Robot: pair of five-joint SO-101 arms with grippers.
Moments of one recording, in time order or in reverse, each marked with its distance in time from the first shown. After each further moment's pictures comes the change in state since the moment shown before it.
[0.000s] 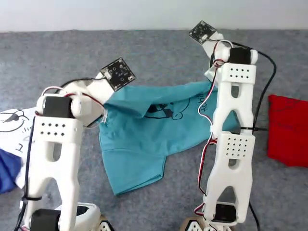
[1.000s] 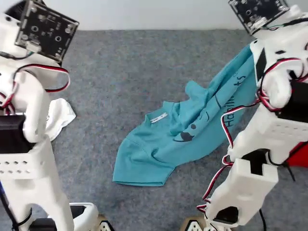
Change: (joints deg) left arm -5.9 -4.7 -32.2 -20.6 11.5; right arm 5.8 -36.5 -18.5 7.6 1.7
